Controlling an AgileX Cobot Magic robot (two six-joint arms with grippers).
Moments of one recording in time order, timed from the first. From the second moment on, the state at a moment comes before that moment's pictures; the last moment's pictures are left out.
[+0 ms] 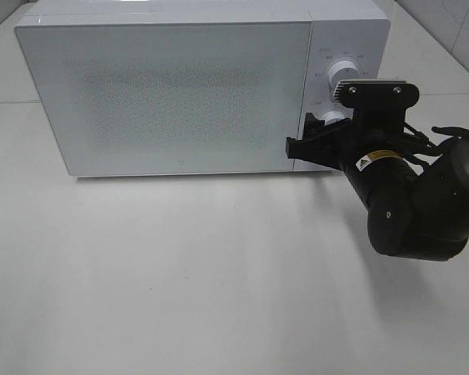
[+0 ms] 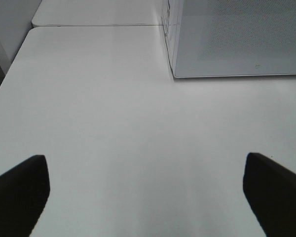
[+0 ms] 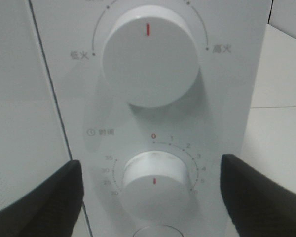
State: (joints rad) left arm -0.05 0.00 -0.51 -0.04 1.07 0.02; right arm 0.54 2.01 -0.65 0.52 -1.21 -0.18
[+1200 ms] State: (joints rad) left arm -0.05 0.00 -0.51 -0.04 1.07 0.02; right arm 0.54 2.07 -0.69 0.53 -1.21 -0.16
